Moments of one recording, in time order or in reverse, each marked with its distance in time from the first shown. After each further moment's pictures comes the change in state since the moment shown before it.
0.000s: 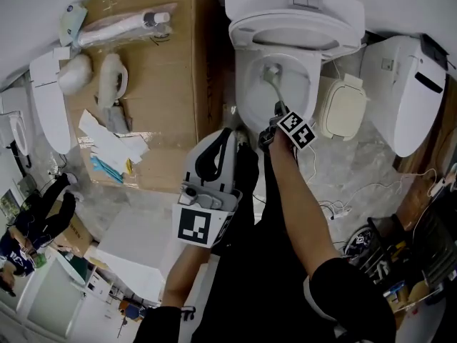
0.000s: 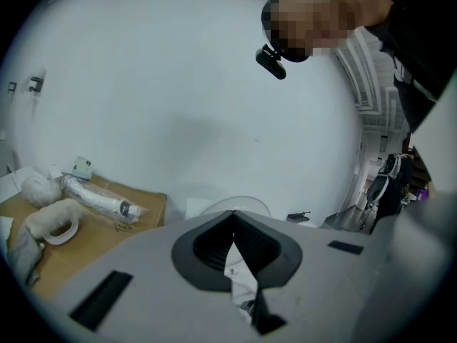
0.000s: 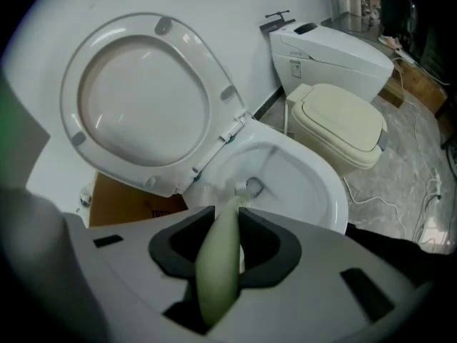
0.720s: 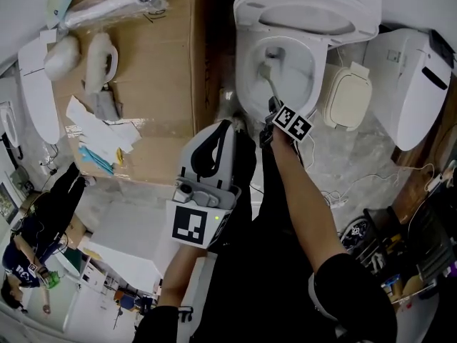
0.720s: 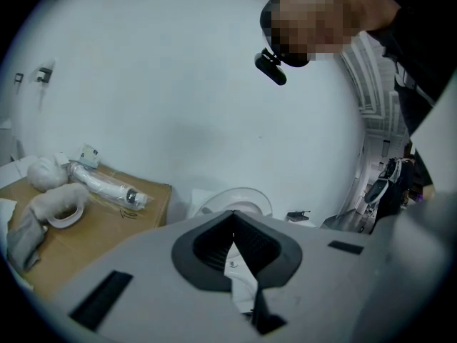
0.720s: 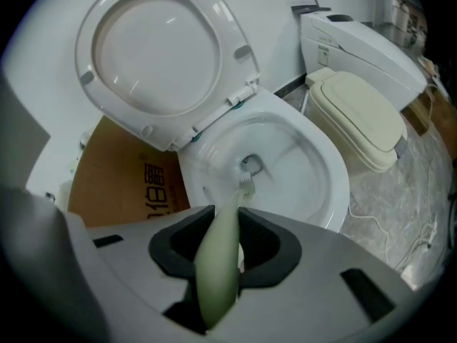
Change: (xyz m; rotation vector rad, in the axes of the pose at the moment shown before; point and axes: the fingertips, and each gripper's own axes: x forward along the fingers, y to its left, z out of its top) left arm -0.016 0.017 -0.029 -0.046 -0.007 0.005; right arm 0.028 -0.030 -0.060 -0.227 0.151 0.013
